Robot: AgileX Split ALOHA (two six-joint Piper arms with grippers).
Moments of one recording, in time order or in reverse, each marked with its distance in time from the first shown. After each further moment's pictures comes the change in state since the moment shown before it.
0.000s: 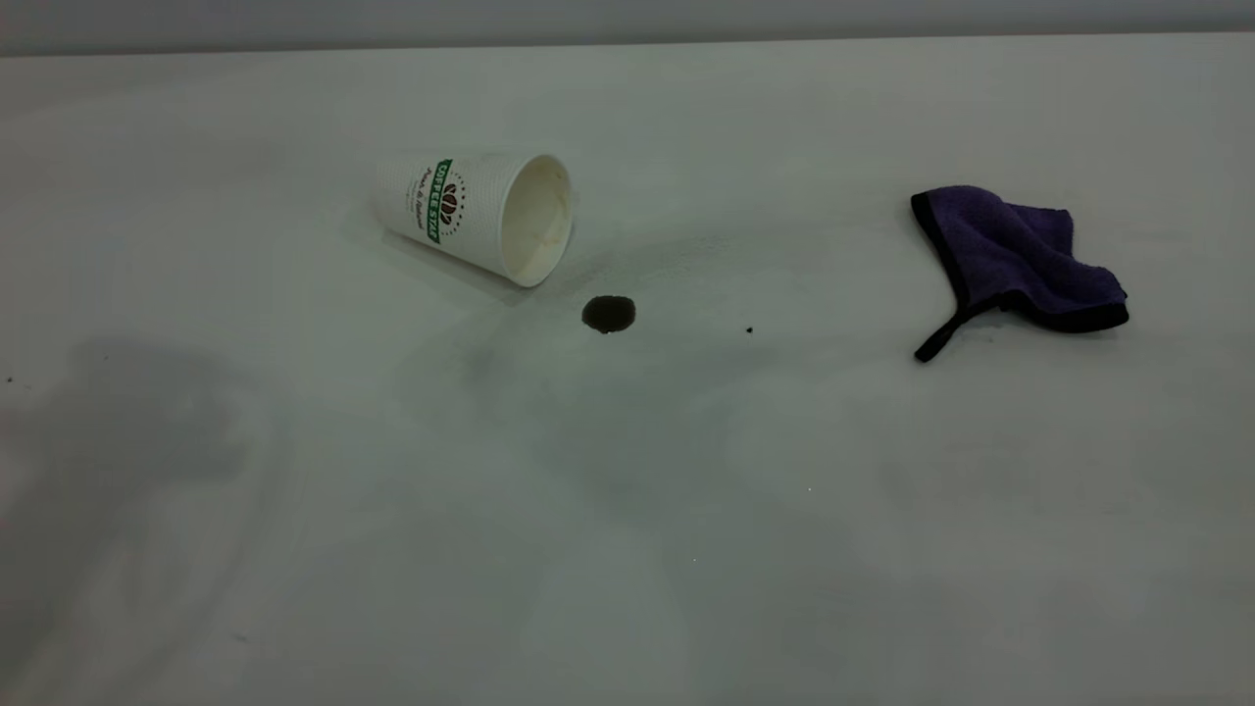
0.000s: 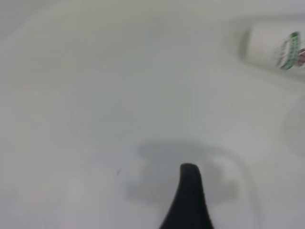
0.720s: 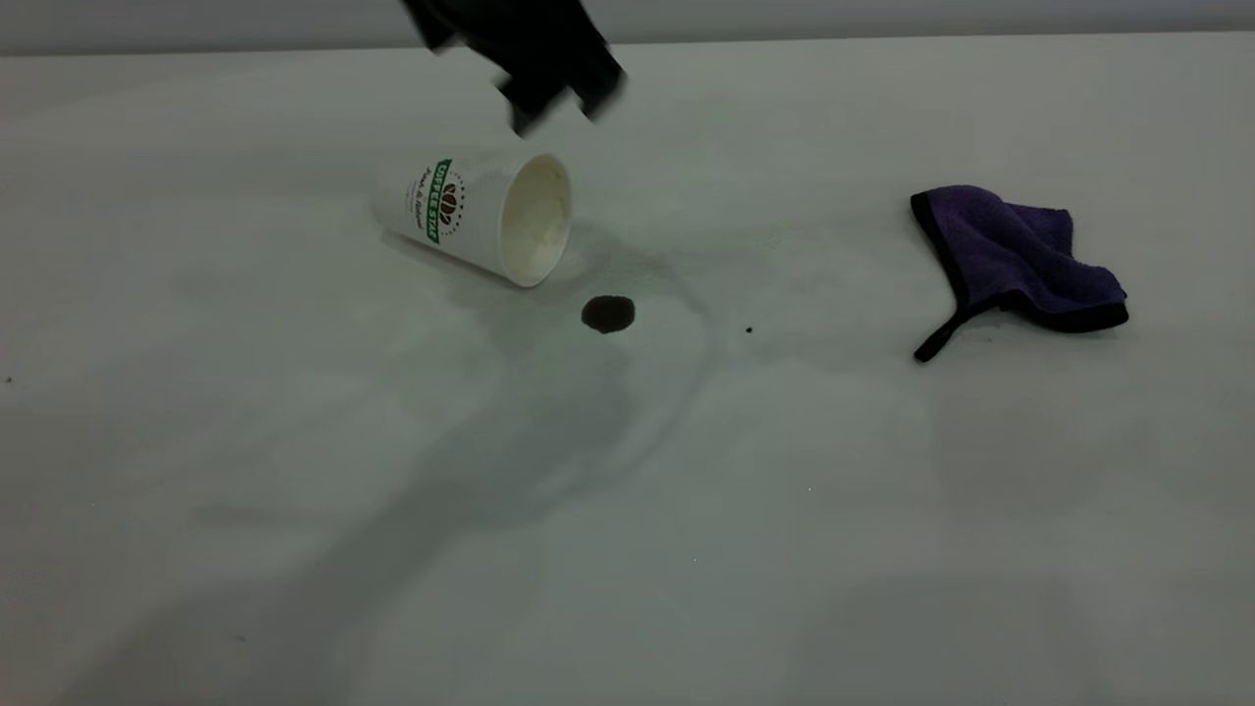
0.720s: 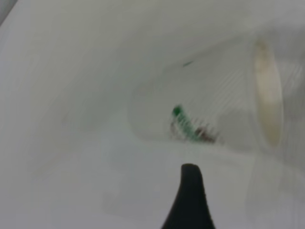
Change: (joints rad) left arm -0.492 0.855 -0.563 0.495 0.160 -0.364; right arm 0.000 0.000 0.000 0.000 0.000 0.000
